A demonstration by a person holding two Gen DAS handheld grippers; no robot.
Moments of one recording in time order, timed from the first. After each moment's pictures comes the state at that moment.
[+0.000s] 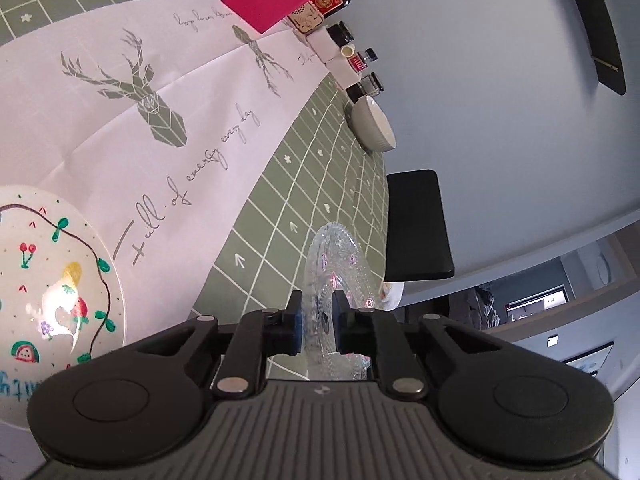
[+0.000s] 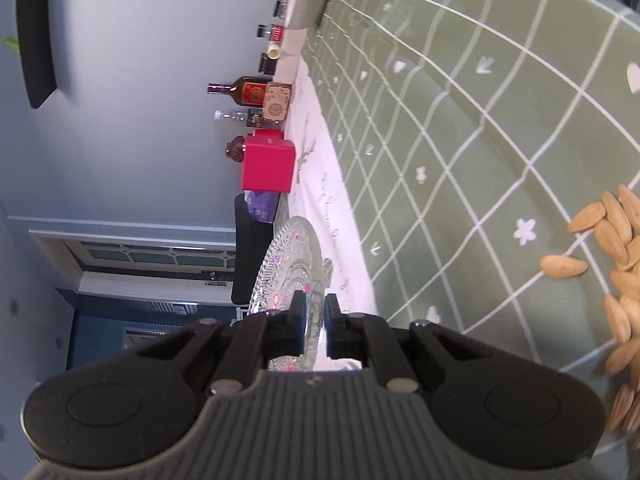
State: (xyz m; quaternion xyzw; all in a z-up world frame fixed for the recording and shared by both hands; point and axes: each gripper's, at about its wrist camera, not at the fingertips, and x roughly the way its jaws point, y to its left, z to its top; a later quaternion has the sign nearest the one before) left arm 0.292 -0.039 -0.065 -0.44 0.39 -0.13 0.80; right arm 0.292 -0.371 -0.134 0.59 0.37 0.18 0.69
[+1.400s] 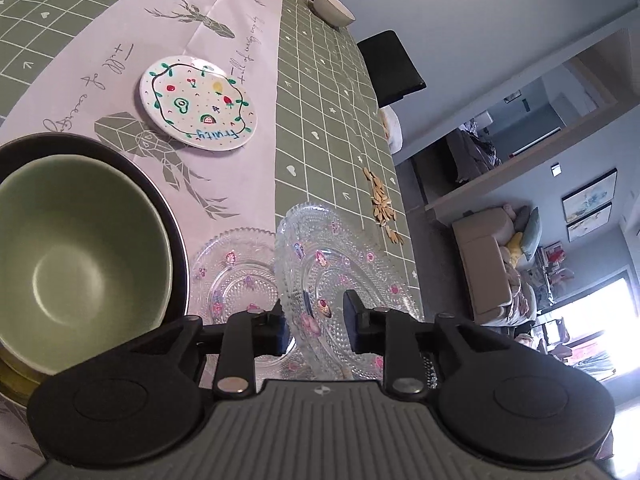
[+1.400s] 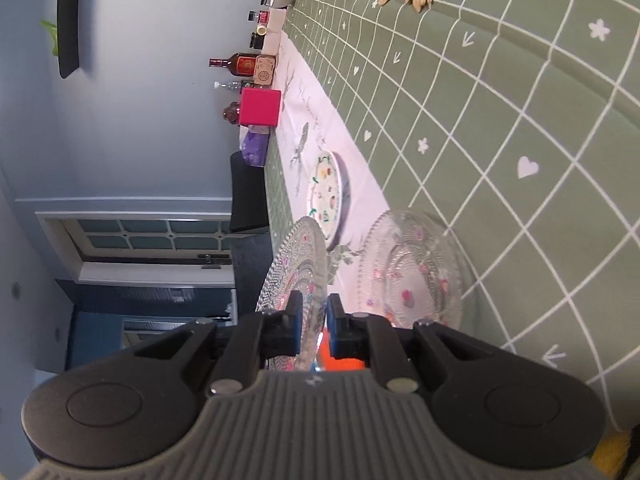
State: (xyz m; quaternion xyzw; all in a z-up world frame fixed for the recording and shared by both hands) left arm 0.047 0.036 -0.053 -0.26 0.49 -0.24 0.80; right arm -0.028 -0.282 -0.111 0.60 0.37 0.13 0.69
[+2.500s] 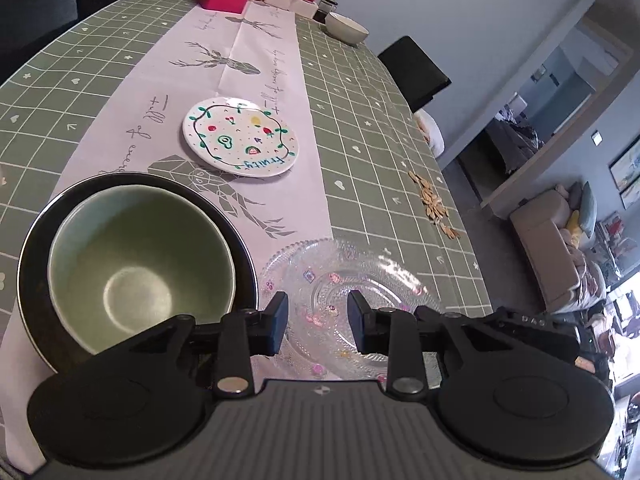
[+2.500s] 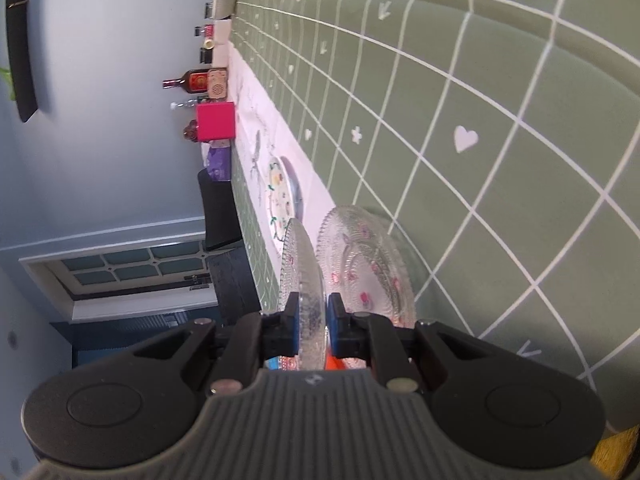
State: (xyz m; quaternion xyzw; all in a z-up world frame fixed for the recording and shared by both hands) left arm 0.022 0.042 -0.037 -0.16 0.46 -0.18 0.85; right arm -0.021 -0.282 -0.155 0.66 0.40 0.08 0.63
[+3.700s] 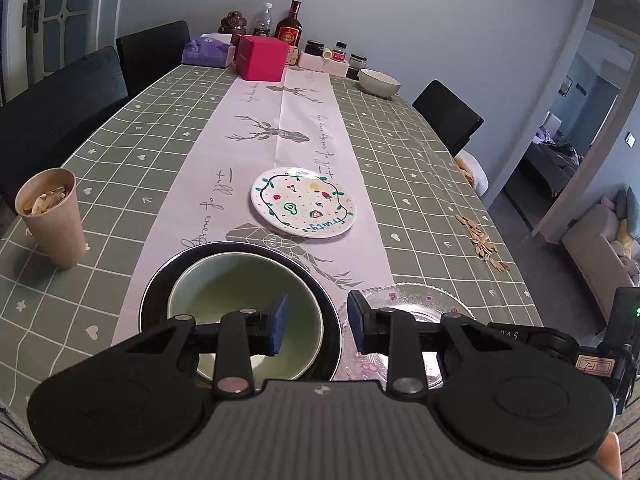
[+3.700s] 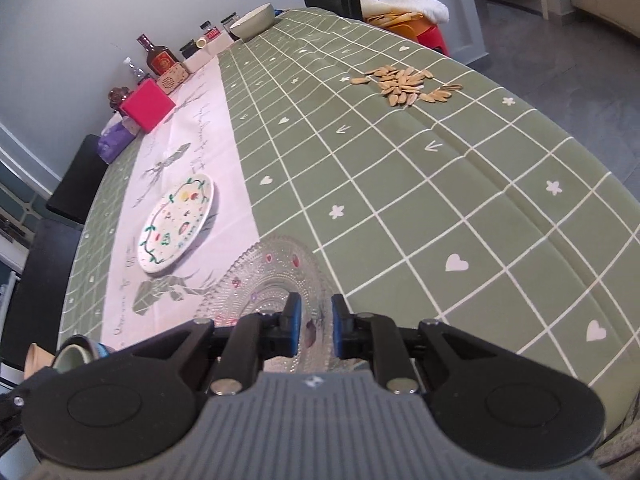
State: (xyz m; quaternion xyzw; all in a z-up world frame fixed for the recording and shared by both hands) left arm 0.003 0.064 -0.008 -0.09 0.39 -0.11 0.91; right arm 0.006 -0.199 -0.094 0.30 0.42 -0.10 0.85
